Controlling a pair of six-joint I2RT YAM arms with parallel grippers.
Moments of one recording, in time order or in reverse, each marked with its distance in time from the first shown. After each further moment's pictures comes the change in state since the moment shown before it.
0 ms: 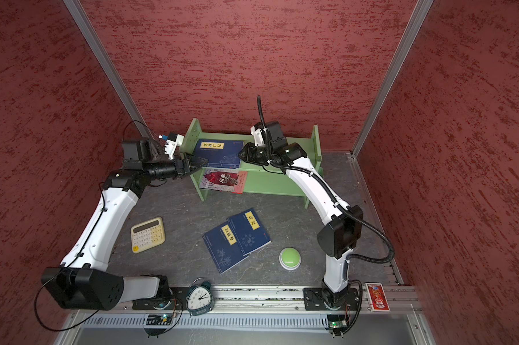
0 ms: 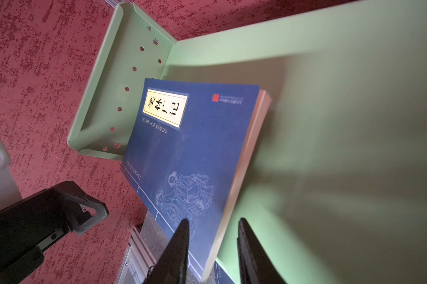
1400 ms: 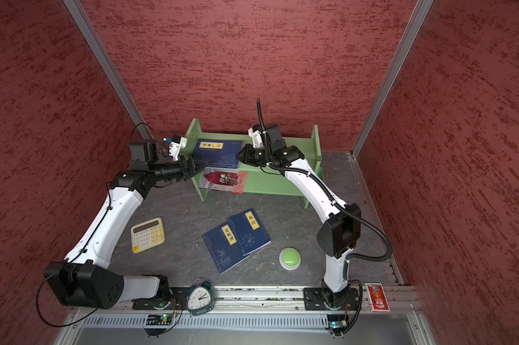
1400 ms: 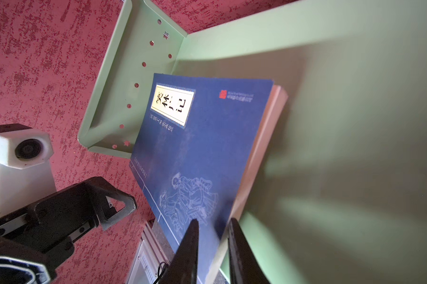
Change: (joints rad) left arm -0.013 0.014 -0.036 0.049 -0.079 -0.064; right arm 0.000 0.006 -0.065 0.099 -0.070 0.034
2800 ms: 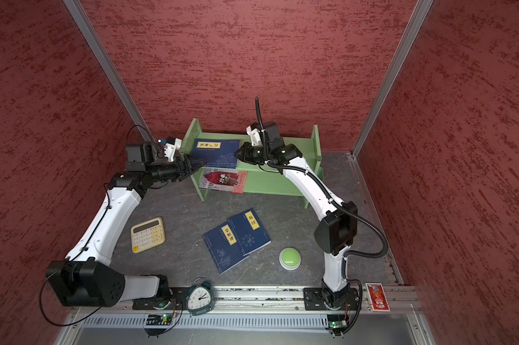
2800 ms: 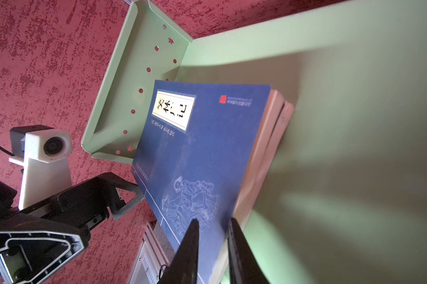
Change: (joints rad) left arm 0.061 0.004 -0.030 0.002 -0.015 0.045; right arm 0.000 0.038 0.053 0.000 -0.011 0.000
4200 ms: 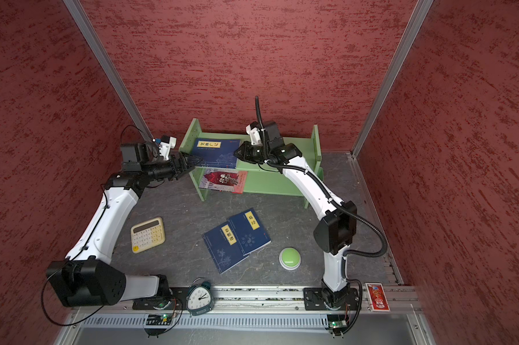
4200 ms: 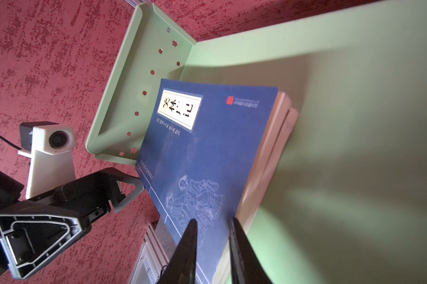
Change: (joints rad) left arm 0.051 0.002 -0.004 0.028 0.050 -0.047; right arm 0.000 0.014 0.023 -0.005 -0.006 0.005
